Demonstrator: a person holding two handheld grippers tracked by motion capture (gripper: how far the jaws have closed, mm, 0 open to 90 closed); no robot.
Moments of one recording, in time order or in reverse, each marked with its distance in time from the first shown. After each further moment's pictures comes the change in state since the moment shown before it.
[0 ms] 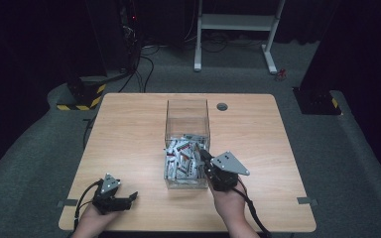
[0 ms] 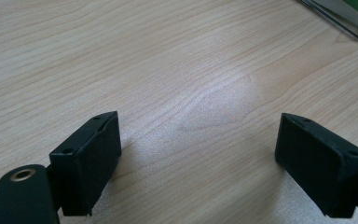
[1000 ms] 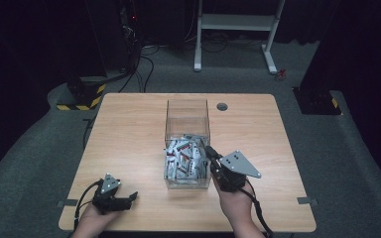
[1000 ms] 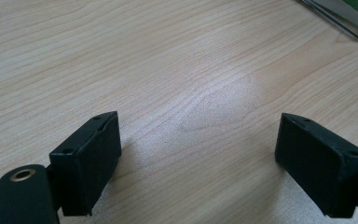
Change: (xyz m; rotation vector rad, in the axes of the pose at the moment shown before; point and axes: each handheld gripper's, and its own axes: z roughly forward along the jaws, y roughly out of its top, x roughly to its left) left arm 0.000 0.000 0.000 0.000 -0.001 0.001; right arm -0.007 0.016 -0.022 -0.070 -0.003 0.000
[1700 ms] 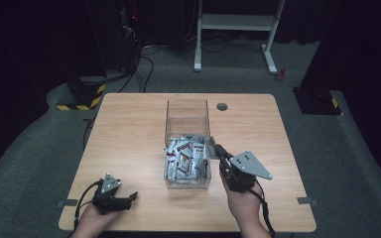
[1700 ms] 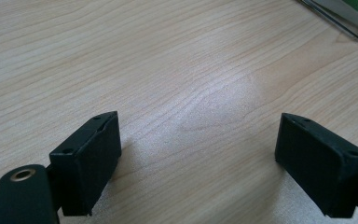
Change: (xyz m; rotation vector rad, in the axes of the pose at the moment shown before) left arm 0.000 0.000 0.000 0.000 0.001 -0.001; right arm -0.017 0.001 -0.013 -0.017 -0.049 0.008
